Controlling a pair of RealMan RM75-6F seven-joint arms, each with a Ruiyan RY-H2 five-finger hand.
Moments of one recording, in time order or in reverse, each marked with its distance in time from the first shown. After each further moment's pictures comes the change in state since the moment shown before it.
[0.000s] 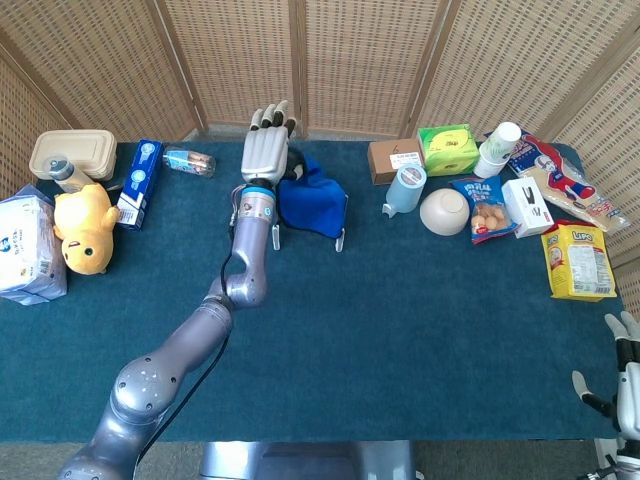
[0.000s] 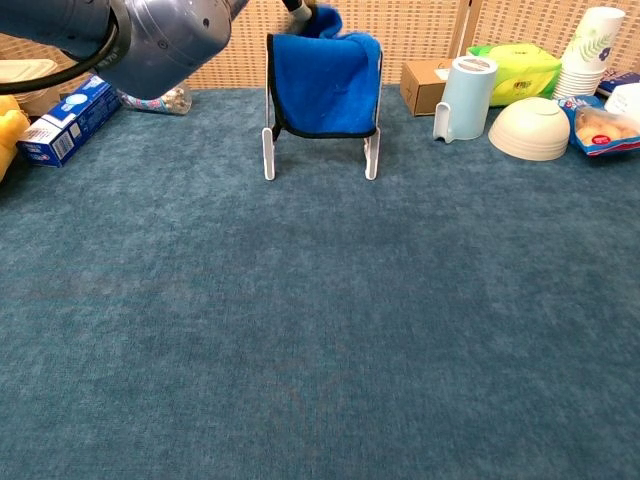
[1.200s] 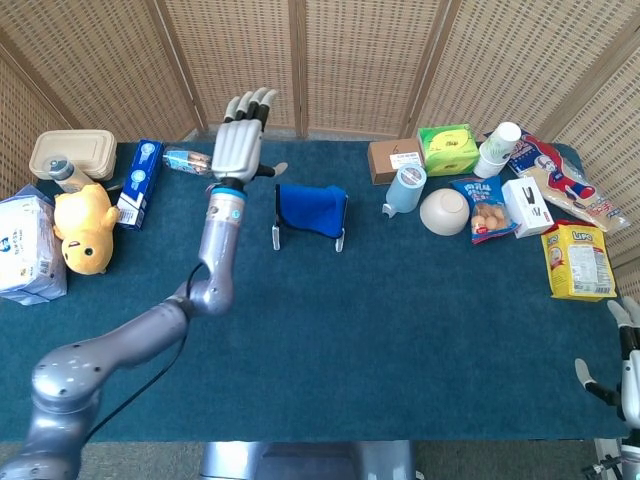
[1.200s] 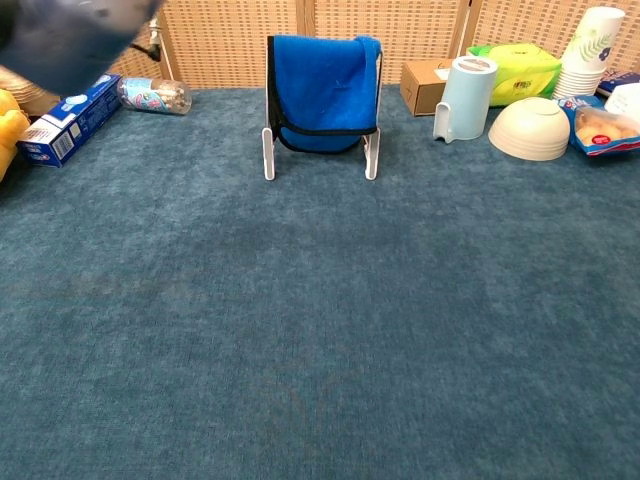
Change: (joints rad) left arm 0.256 0.244 0.025 -0.529 0.104 0.225 0.020; right arm 0.030 0.030 0.028 0.019 -0.027 -0.013 0.032
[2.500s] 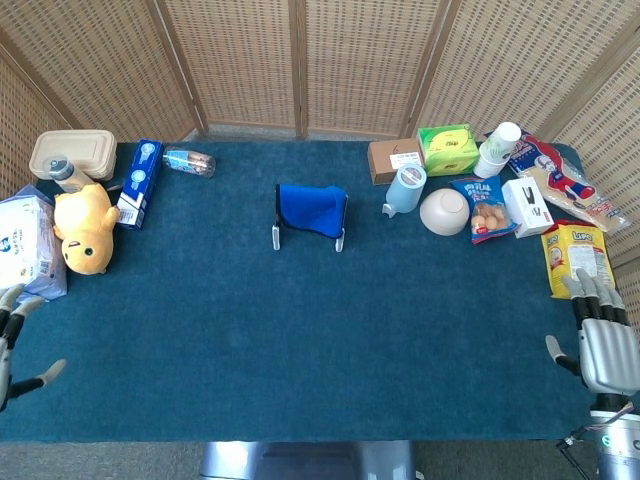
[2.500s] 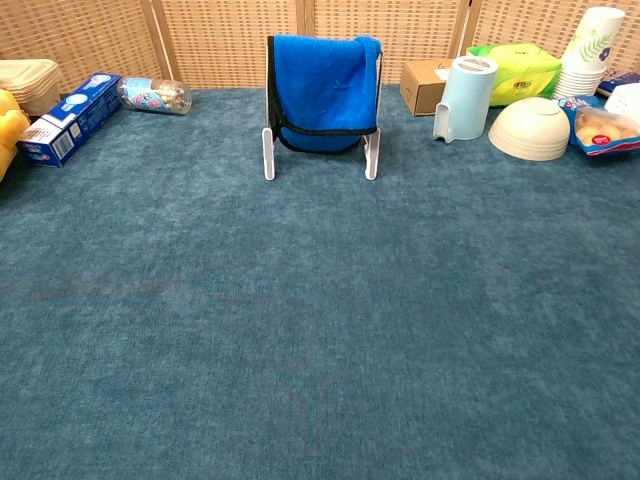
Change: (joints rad) left arm 1.173 0.746 0.682 -1.048 0.654 0.796 -0.174; right arm 0.130 -0.021 0.016 0.008 -0.001 -0.096 -0.200
